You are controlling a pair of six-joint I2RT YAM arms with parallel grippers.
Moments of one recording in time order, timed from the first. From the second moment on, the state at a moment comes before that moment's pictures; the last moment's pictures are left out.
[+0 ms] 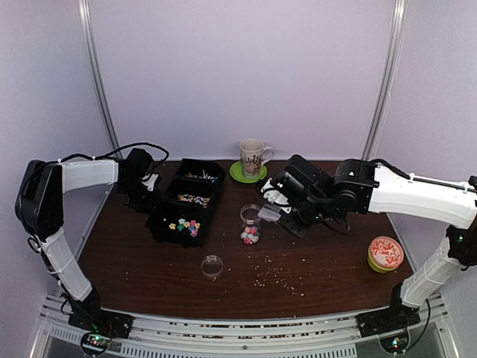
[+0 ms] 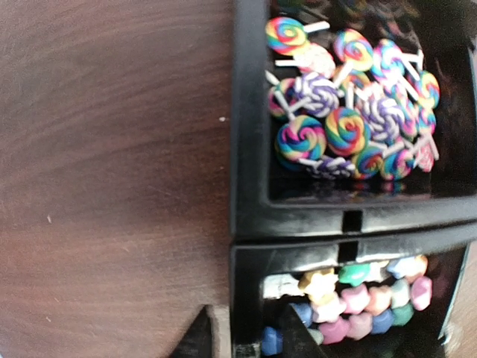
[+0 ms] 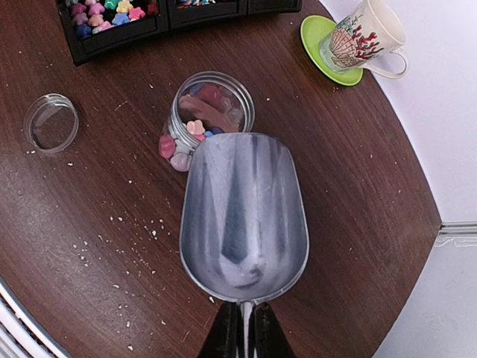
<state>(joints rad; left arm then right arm) -0.28 1.75 1.22 -0.66 0.09 -0.15 1.09 1.51 1.39 -0.90 0.47 -0.01</state>
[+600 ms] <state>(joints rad) -0.28 1.58 1.31 -0.71 0.07 -0.22 1.09 1.34 1.29 -0.74 0.49 -0.02</state>
